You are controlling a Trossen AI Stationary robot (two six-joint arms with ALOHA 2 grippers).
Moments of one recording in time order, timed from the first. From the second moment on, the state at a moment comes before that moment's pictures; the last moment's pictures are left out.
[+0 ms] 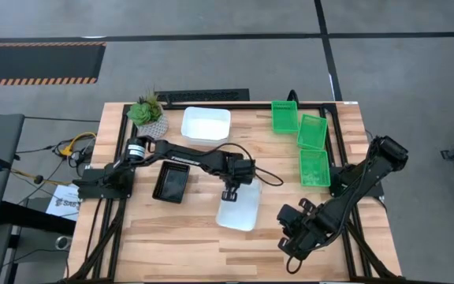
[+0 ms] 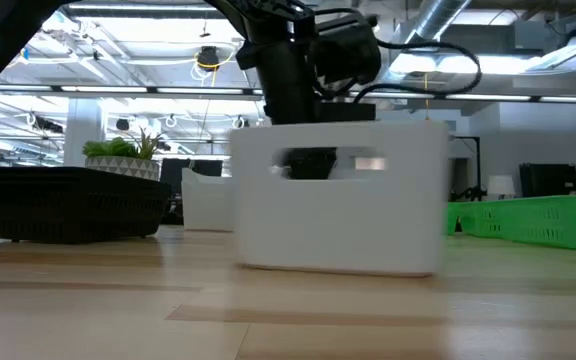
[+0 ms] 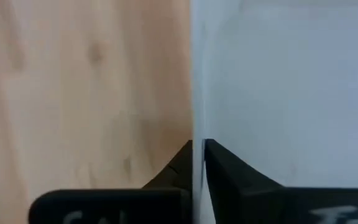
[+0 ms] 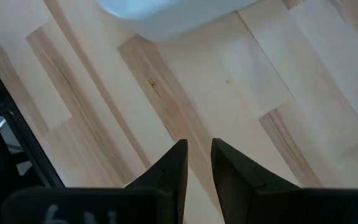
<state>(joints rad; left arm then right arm) 0.00 2.17 1.64 -0.69 -0.08 0.18 0.76 1.61 1.26 -0.99 0.29 1.32</state>
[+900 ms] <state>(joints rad) 0.38 1.48 1.64 -1.13 -0.44 -0.53 0.81 1.61 1.26 -0.98 0.39 1.43</state>
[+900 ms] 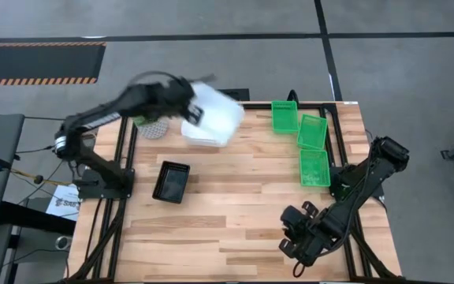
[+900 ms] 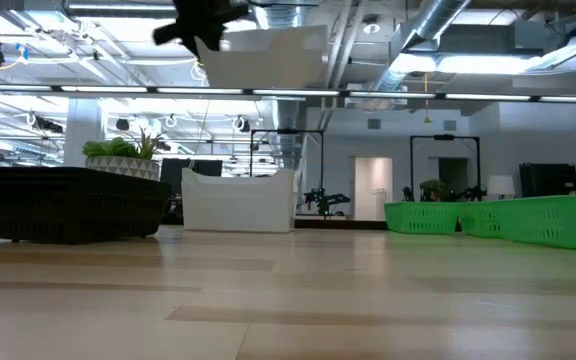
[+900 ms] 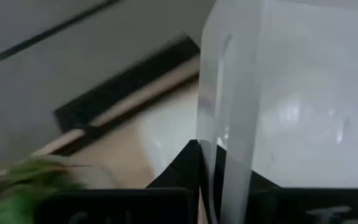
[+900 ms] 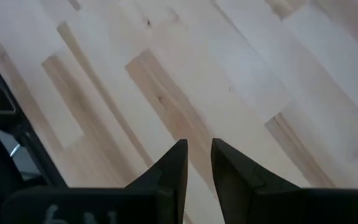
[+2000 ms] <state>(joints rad) 0.63 1.44 1.13 -0.76 -0.18 -0.79 0.80 1.61 1.25 -0.98 0.47 1.42</state>
